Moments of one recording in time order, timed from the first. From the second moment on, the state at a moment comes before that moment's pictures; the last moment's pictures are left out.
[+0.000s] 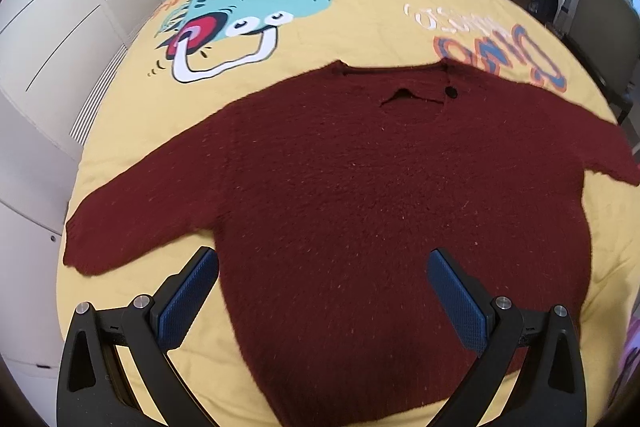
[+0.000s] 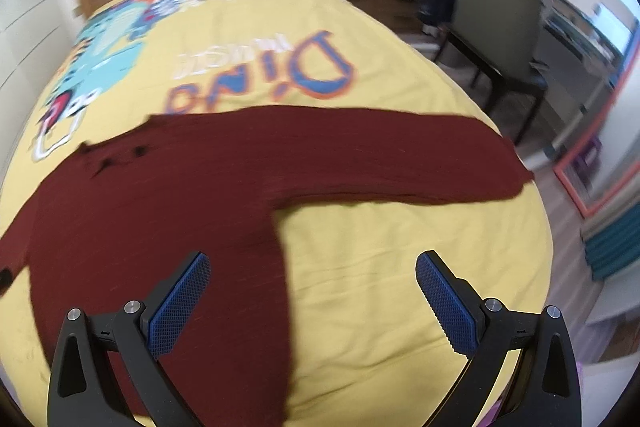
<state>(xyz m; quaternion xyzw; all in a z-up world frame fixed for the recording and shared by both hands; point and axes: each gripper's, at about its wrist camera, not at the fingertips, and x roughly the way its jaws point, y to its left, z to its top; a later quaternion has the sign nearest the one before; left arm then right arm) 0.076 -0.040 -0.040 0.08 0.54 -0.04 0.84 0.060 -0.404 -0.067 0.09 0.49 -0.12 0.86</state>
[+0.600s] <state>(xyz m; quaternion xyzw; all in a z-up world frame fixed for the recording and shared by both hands) 0.116 -0.060 -0.093 0.11 0.57 -0.03 0.81 0.109 -0.584 -0.179 0.24 0.51 -0.26 0.78</state>
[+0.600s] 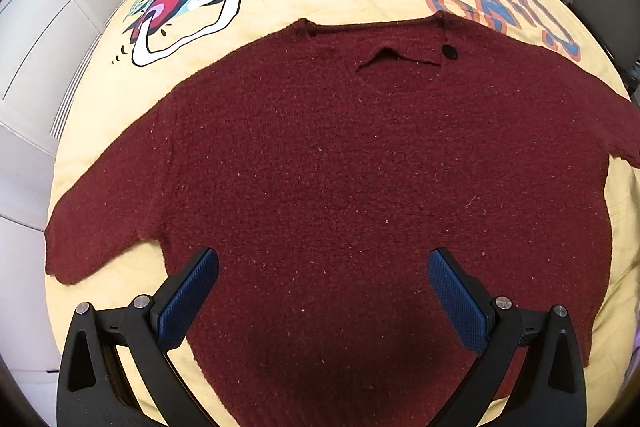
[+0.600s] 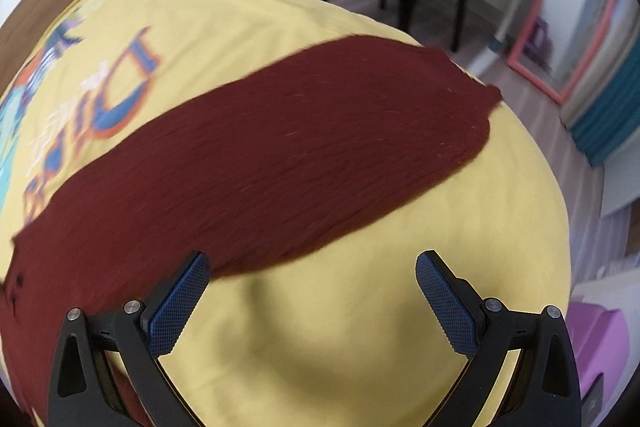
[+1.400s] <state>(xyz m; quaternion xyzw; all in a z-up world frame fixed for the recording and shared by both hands) 0.120 -0.034 -0.107 0.08 0.58 -0.01 0.81 0.174 -0.652 -0.207 0.31 0.53 -0.24 0.75</state>
